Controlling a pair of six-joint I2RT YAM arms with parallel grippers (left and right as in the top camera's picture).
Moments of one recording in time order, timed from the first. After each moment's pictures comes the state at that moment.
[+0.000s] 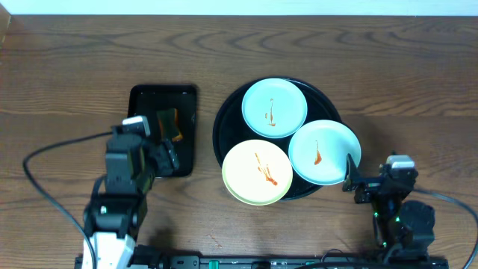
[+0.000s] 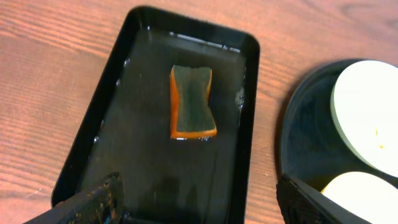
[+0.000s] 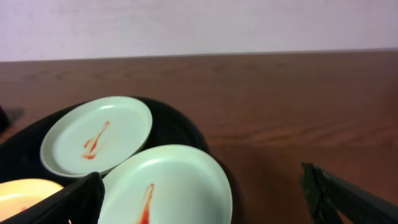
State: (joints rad) left arm -0.06 0.84 0.66 -0.58 -0.03 -0.29; right arm 0.06 0.19 0.24 -0.31 -0.02 0.07
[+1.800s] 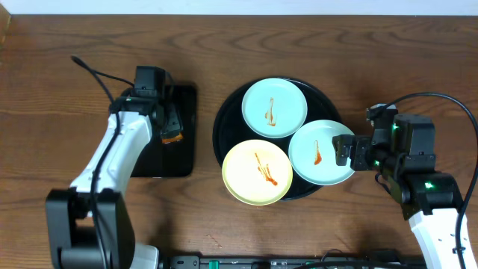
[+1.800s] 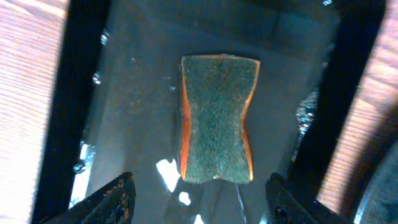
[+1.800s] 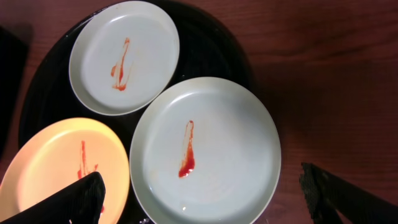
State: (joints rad) left arm -0.06 1.65 1.11 -0.72 -0.11 -0.30; right arm 0.06 0.99 0.82 -0.71 -0.18 0.13
